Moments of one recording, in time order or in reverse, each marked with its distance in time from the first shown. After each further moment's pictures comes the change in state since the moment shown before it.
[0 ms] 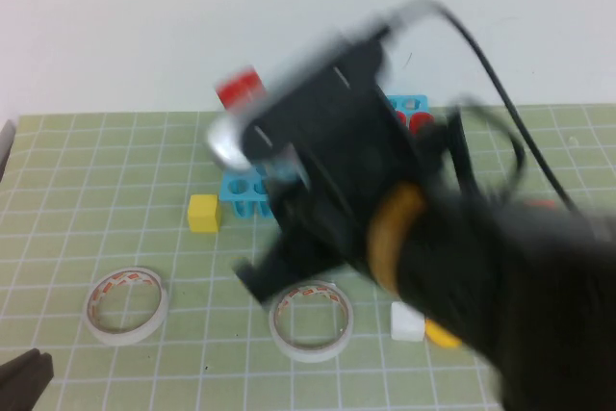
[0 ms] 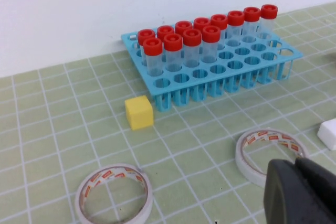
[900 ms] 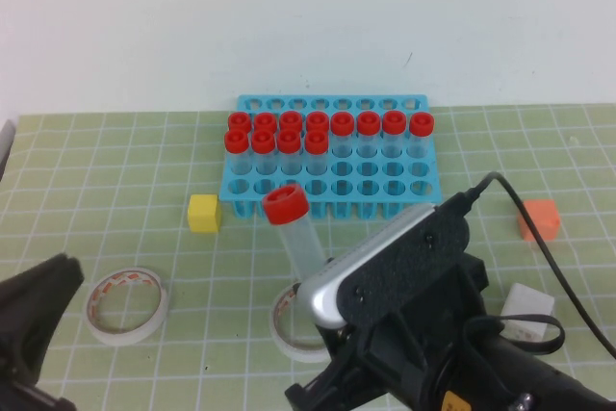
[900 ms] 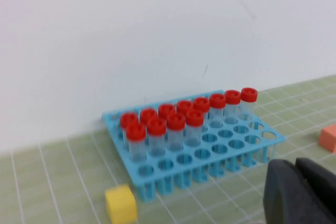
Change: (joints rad) right arm 0.080 -0.105 0.459 -0.660 -0.119 0.898; left arm 0.000 0.236 0.007 -0.864 -0.142 0.821
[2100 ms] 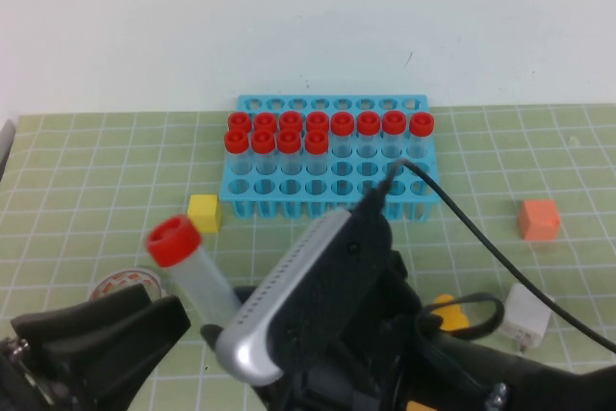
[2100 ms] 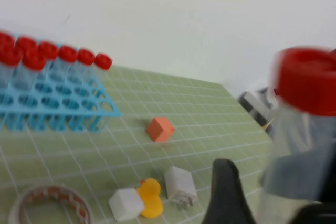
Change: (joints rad) right arm 0.000 0.000 -0.096 -0.008 -0.273 -0.142; left arm -0.034 0.085 0.000 -0.100 0.288 -0.364
